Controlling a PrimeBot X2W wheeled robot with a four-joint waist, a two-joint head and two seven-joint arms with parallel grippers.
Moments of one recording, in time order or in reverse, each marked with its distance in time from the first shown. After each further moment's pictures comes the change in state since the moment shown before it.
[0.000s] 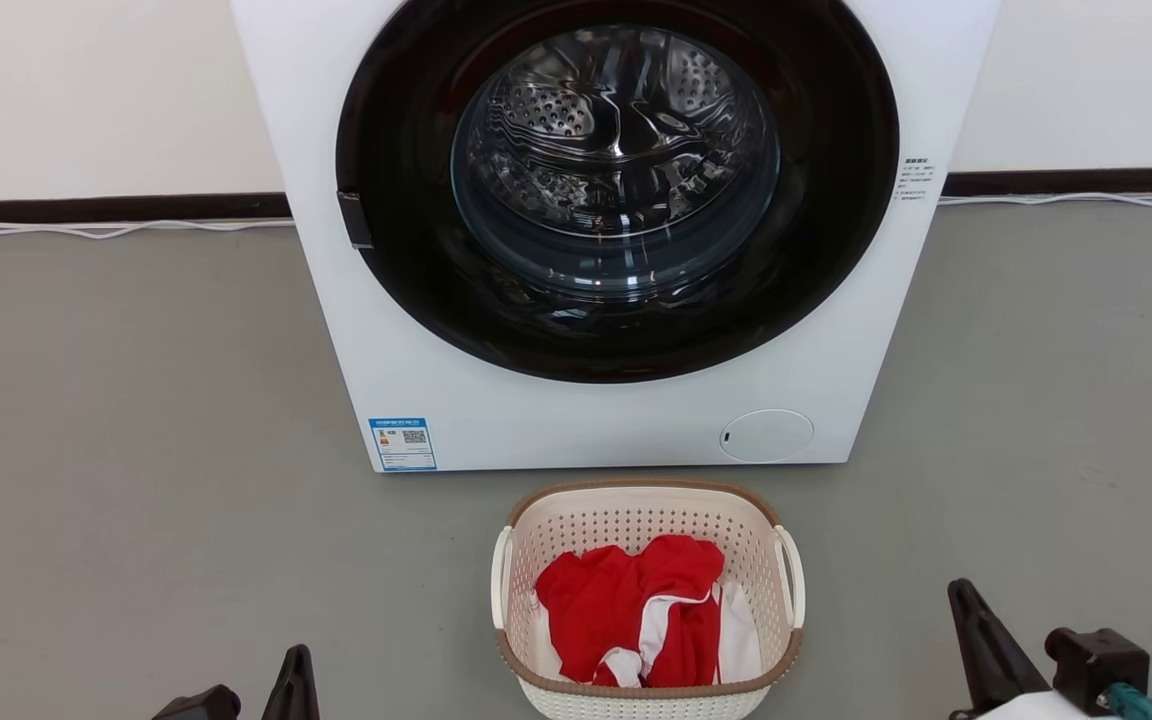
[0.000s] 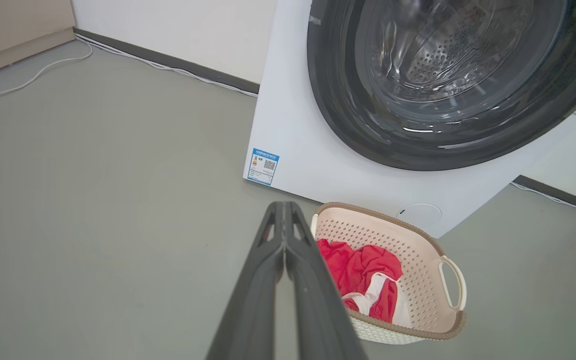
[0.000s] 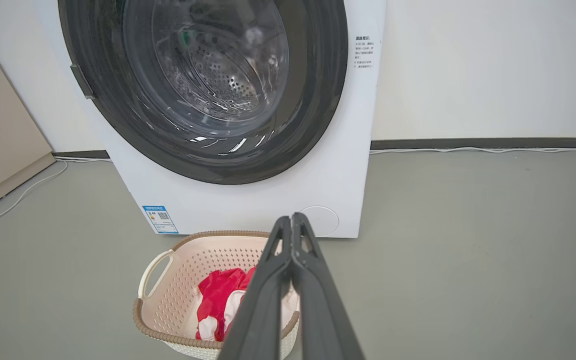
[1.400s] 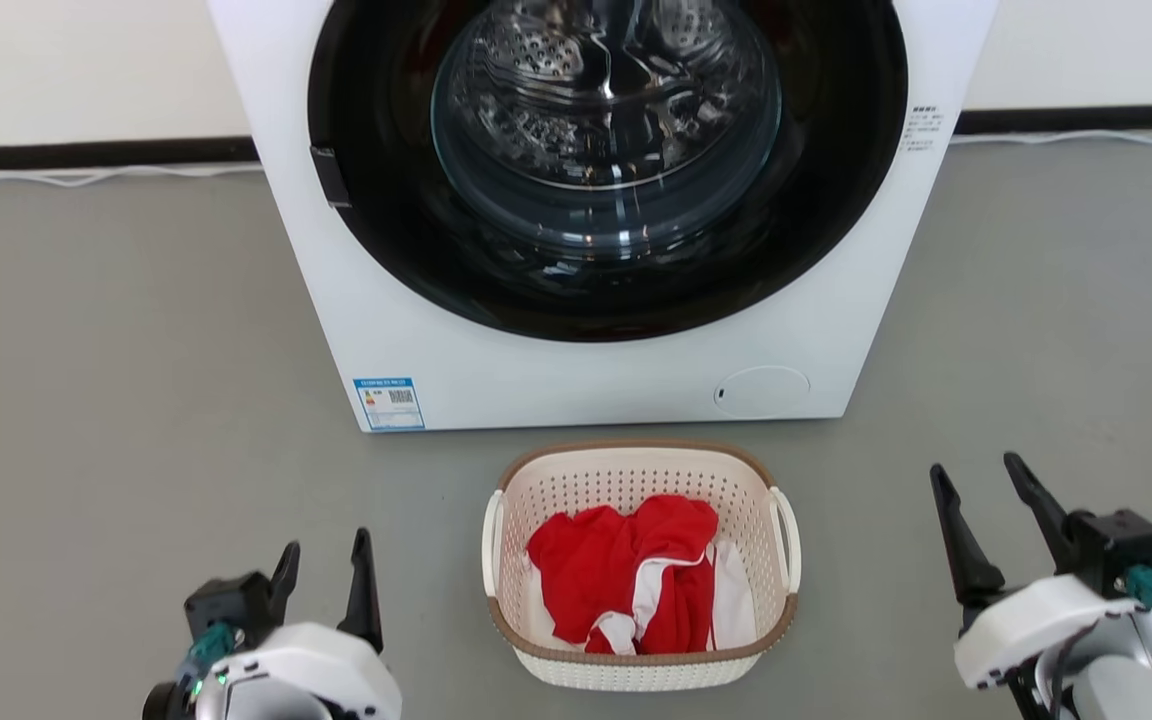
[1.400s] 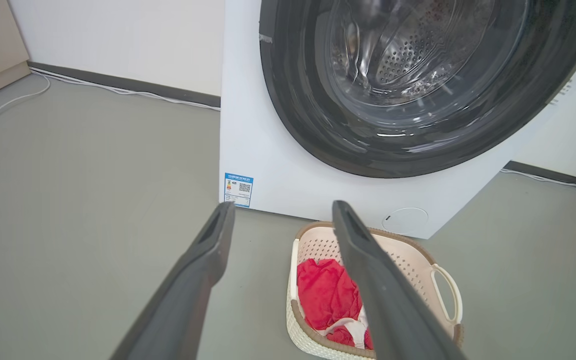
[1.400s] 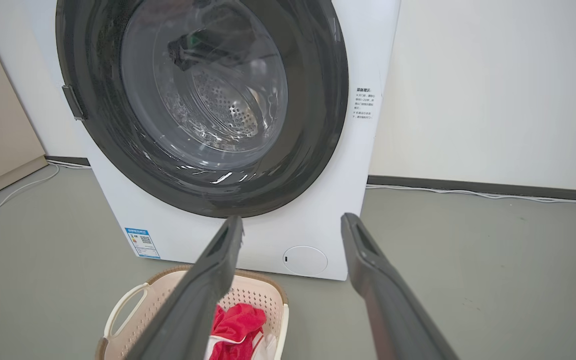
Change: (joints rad) left arm -0.219 0.028 -0.096 0.116 0.002 -0.001 -0.011; right arm -0.208 -0.084 0.059 0.059 0.022 0.002 -0.014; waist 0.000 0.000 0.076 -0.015
